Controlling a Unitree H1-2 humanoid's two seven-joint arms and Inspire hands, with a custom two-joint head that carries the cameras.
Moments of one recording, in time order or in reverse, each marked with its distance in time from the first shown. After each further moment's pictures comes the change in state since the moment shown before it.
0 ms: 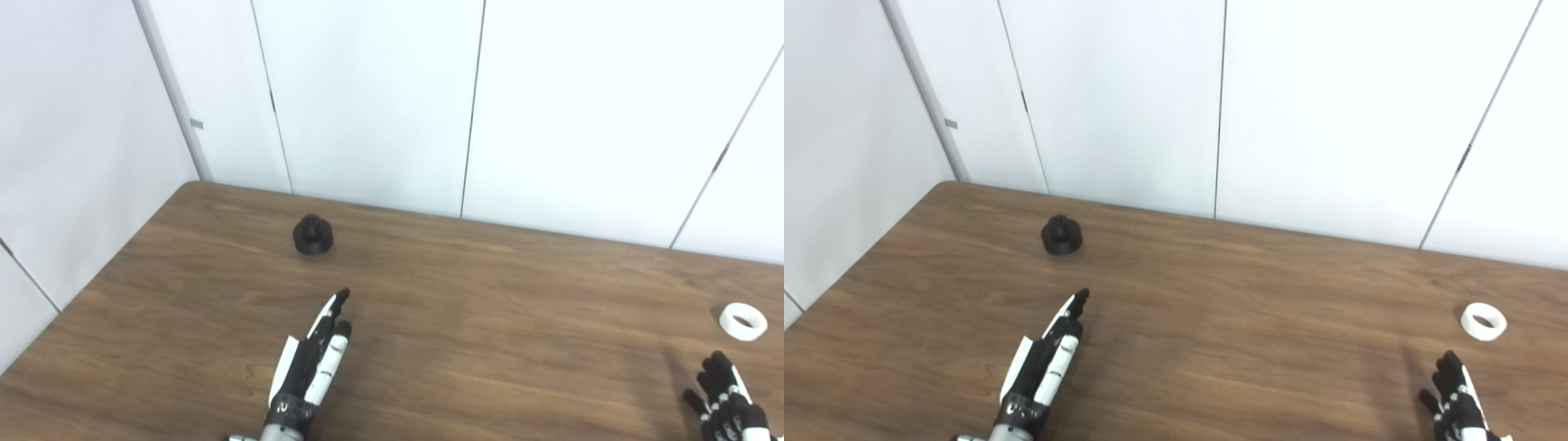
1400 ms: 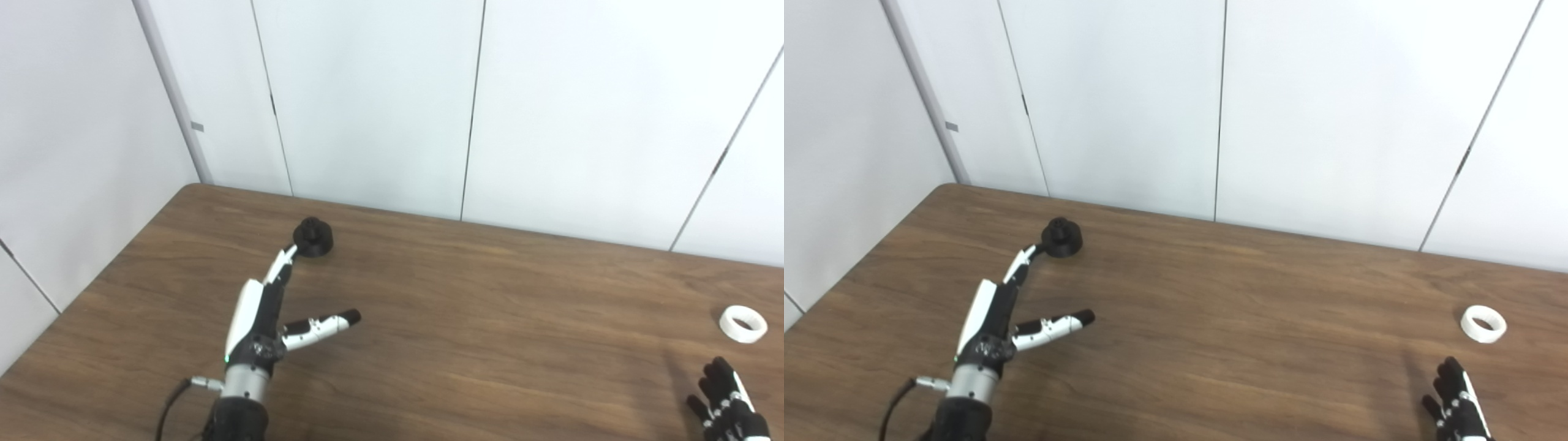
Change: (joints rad) left arm -0.148 0.097 0.111 -0.191 0.326 0.360 0.000; right arm 0.024 -0.009 0.006 -0.010 -0.010 -0.002 -0.001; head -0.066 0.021
